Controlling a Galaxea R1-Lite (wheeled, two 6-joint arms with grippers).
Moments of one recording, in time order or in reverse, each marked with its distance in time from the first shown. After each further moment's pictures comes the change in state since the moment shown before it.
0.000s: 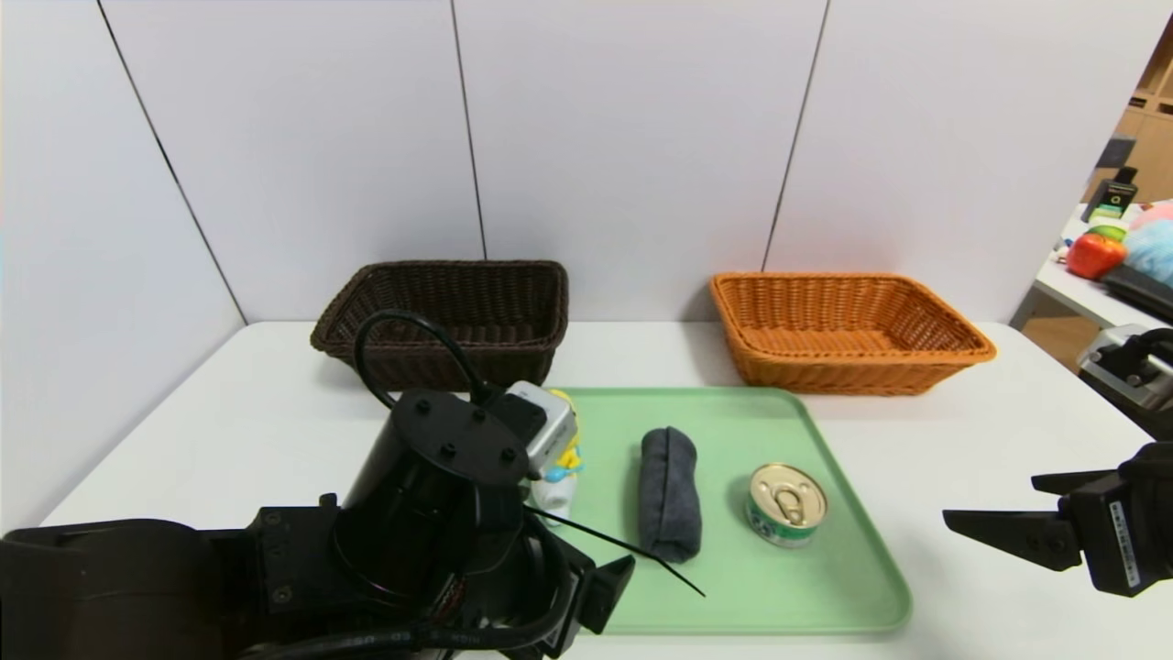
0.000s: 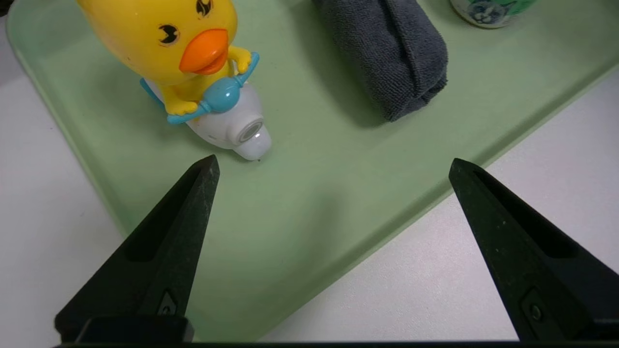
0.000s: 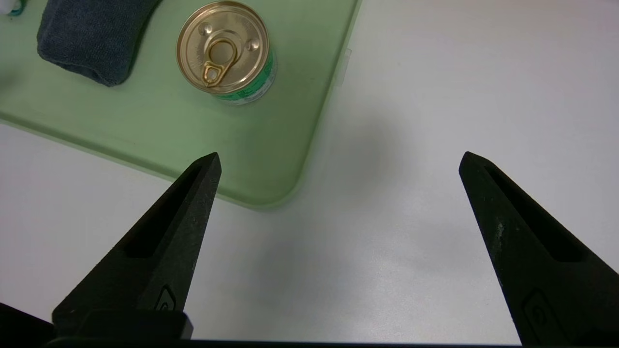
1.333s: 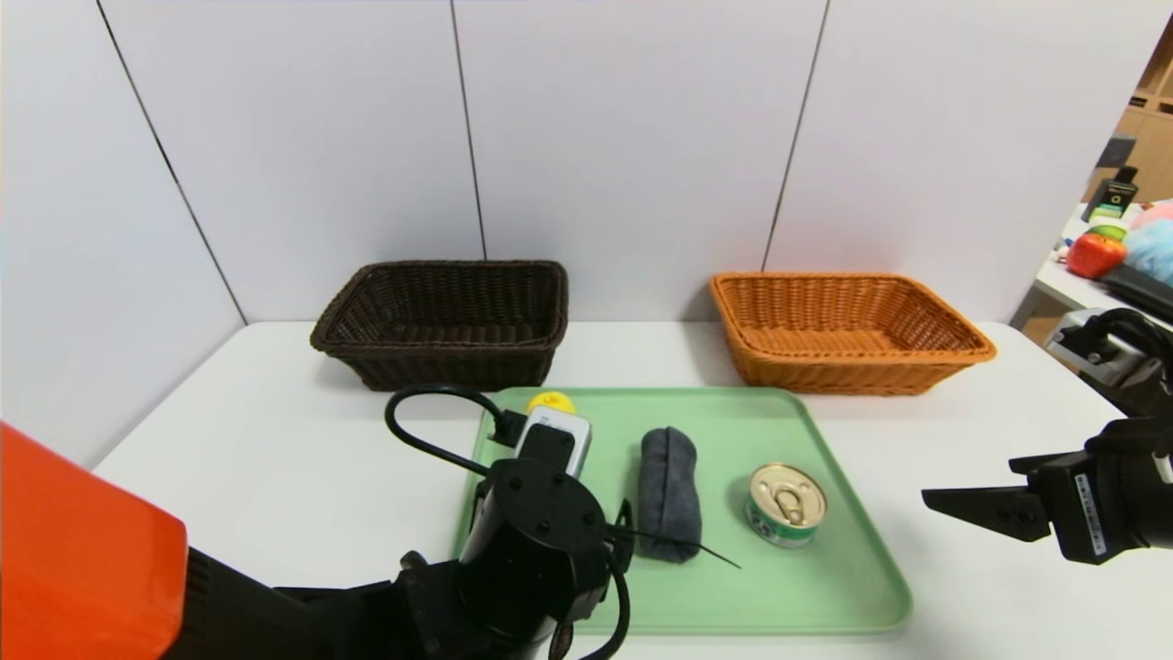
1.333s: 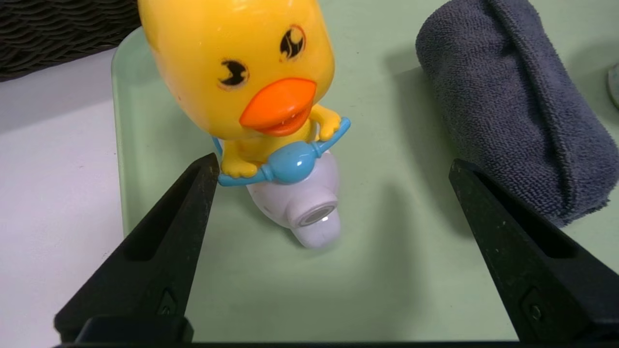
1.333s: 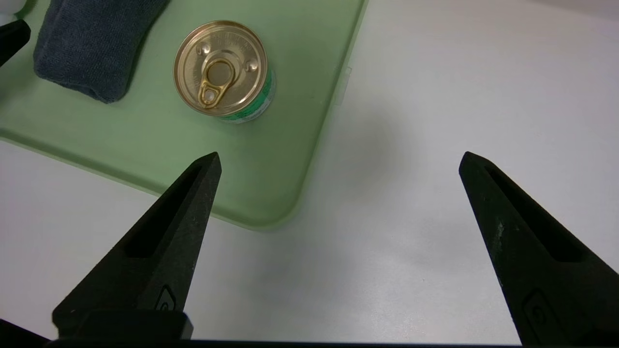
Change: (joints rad) left arm -0.029 0.266 0.101 -0.500 0.361 0.006; right arm -0.001 0.067 -0.044 -0.011 0.005 -0.003
